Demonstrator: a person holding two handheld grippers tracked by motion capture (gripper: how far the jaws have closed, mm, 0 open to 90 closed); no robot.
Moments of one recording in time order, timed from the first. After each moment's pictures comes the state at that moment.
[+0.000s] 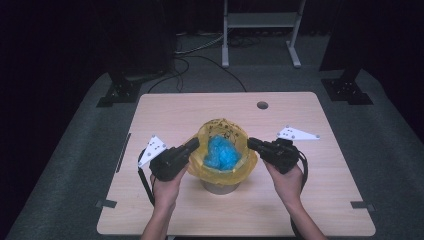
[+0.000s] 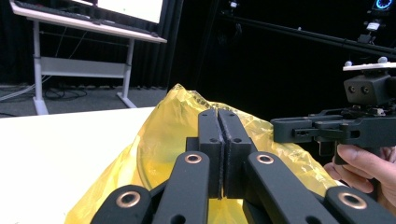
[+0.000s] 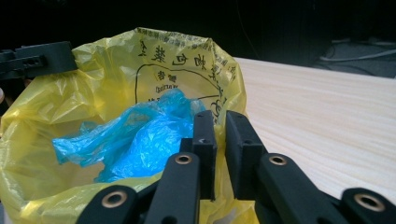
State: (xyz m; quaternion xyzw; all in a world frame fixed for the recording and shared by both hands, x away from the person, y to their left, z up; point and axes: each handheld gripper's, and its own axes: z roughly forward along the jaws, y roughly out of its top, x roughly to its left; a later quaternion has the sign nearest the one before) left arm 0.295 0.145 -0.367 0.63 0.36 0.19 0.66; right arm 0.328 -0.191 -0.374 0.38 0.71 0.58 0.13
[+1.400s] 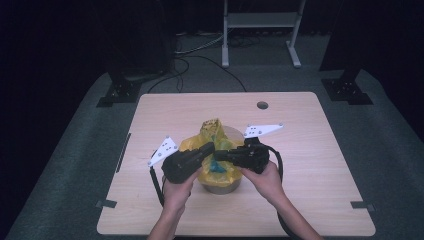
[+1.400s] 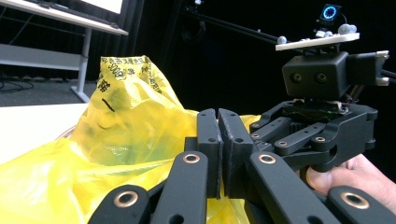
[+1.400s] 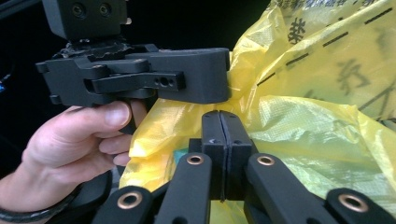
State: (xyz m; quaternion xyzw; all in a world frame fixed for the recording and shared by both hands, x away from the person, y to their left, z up) left arm 0.292 0.119 -0.368 0.64 0.33 0.11 0.68; right arm 0.333 -0.122 -0.357 0.25 0.78 0.58 -0.05
